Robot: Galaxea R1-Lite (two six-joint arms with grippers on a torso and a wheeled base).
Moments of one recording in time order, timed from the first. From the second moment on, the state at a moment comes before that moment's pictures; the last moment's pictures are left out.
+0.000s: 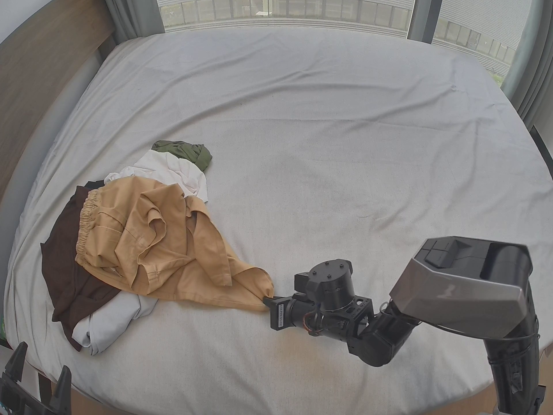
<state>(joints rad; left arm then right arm) 0.00 0.02 -0.02 0.00 -0.02 0.00 0.76 2.41 -0.96 -1.01 0.05 0.40</state>
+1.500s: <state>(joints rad) 0.00 0.02 -0.02 0.00 -0.02 0.00 0.44 2.21 -0.21 -1.47 0.02 0.38</state>
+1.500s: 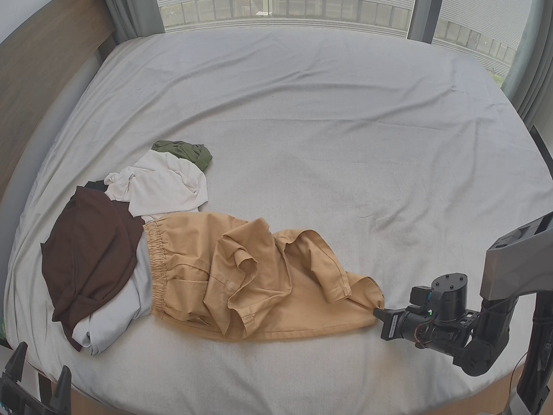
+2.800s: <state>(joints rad) 0.00 0.02 -0.02 0.00 -0.02 0.00 0.32 2.25 -0.03 -1.54 0.02 0.36</state>
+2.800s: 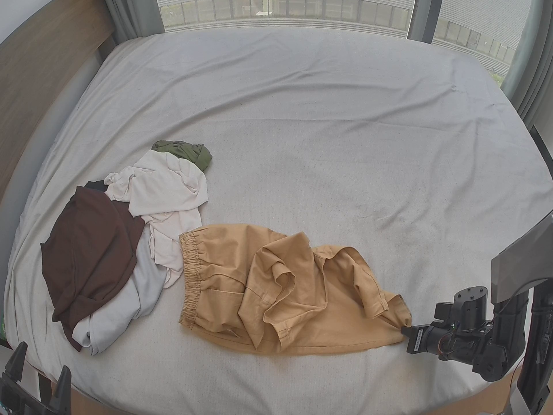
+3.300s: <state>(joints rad) 0.00 0.02 -0.02 0.00 -0.03 0.01 0.34 2.07 -0.04 -1.54 0.02 0.34</state>
